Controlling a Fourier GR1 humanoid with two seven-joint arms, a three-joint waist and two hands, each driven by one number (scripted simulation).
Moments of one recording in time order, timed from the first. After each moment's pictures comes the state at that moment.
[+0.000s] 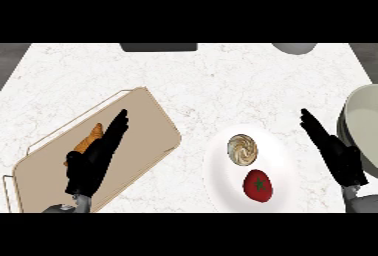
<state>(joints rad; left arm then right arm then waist) -0.03 0.27 -0.31 -1.64 0.11 0.15 0.19 -0.08 -0.51 0.23 -1.34 -0.21 -0.02 -0.09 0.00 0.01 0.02</state>
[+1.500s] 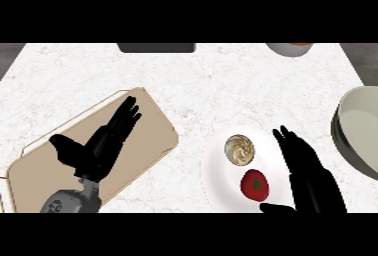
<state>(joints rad) -0.12 0.17 -0.22 -1.58 0.29 0.04 0.14 0.05 -0.45 0.55 -2.01 0.92 -0.15 0.70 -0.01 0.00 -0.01</state>
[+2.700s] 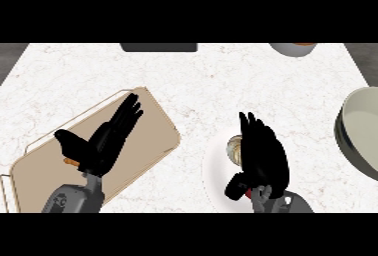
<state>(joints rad) -0.15 0.15 -0.19 -1.53 0.27 0.00 0.12 -0.24 -0.04 0.48 -1.79 0.95 0.36 1.08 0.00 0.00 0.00</state>
